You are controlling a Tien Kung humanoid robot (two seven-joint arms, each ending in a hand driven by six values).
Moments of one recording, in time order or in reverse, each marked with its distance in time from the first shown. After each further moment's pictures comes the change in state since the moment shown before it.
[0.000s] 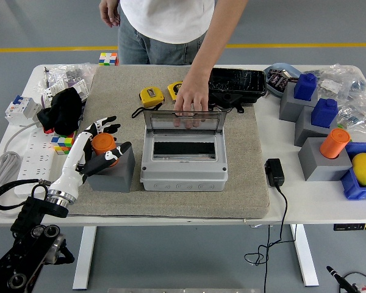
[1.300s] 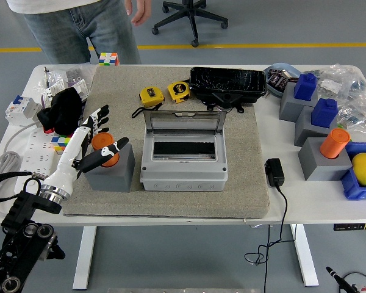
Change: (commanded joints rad) left arm 0.018 0.018 -0.034 -0.089 0.057 -0.054 0.033; right arm -0.001 0.000 -0.004 0.000 0.002 0.001 -0.001
